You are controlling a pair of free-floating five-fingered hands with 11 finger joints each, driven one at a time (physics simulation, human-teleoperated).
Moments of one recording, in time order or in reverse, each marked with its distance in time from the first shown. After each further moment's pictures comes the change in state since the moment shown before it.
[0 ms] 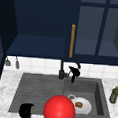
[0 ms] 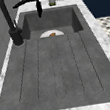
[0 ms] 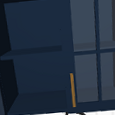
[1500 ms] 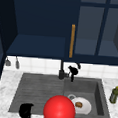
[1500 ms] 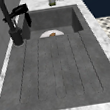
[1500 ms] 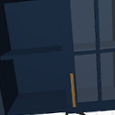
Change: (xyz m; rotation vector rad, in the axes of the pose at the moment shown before) left hand 0.000 0.000 0.000 0.000 0.000 0.000; right hand -0.033 0.048 -0.091 0.092 0.046 0.094
